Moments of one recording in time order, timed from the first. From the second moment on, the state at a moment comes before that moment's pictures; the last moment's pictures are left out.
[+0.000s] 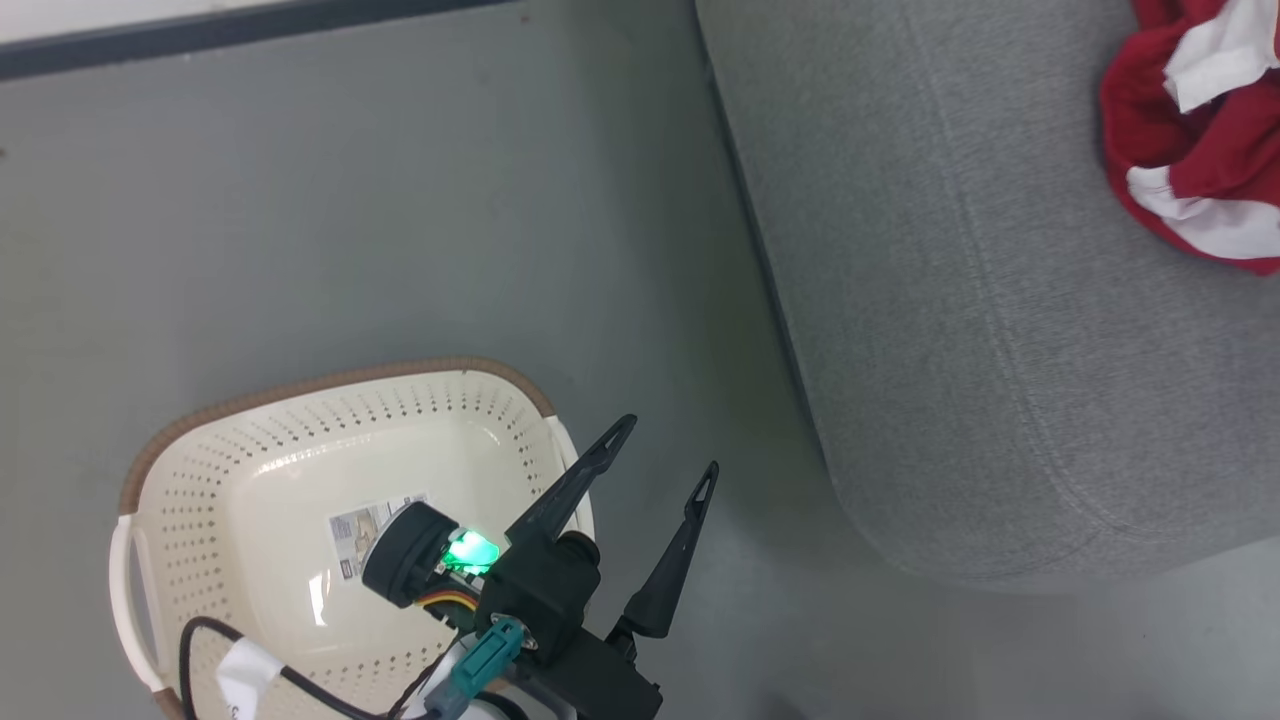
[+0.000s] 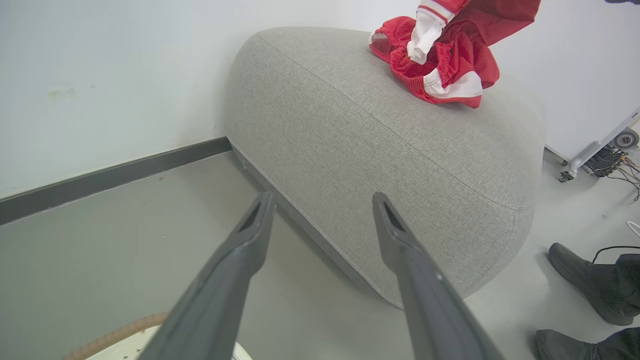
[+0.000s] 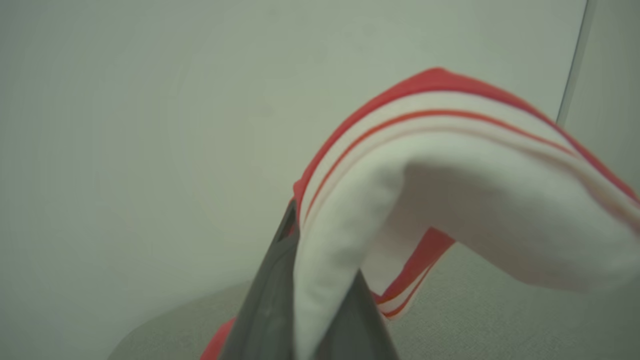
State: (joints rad) left arm -0.37 0.19 -0.67 -0.05 -0.31 0.09 -0.01; right arm -1.11 -0.52 -0.06 0.75 0.49 0.09 -0.26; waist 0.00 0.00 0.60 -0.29
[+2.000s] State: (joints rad) left arm -0.35 0.12 -0.62 0.18 -0.38 0.07 -0.16; right arm -0.85 -0.34 0.23 0.94 0.55 0.12 -0.17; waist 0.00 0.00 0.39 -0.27
